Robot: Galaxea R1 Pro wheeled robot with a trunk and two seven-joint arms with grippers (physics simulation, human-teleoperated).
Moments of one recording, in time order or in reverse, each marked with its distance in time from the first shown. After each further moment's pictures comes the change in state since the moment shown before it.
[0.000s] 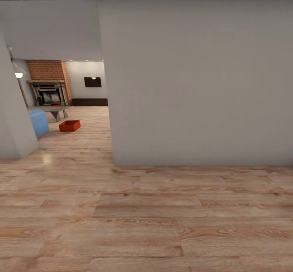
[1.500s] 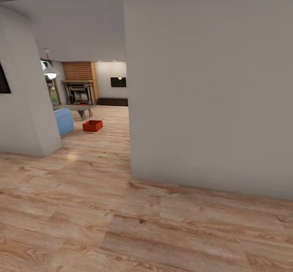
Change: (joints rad) left arm 0.000 0.000 0.000 0.000 0.000 0.000 0.000; right arm 0.000 0.003 -0.009 0.000 -0.019 -0.002 0.000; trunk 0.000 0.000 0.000
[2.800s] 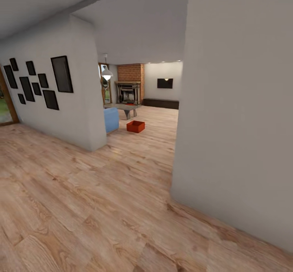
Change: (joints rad) left arm 0.000 0.000 0.000 0.000 0.000 0.000 0.000; right arm 0.000 0.000 -0.001 0.000 -0.001 -0.001 0.000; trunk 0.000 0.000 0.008
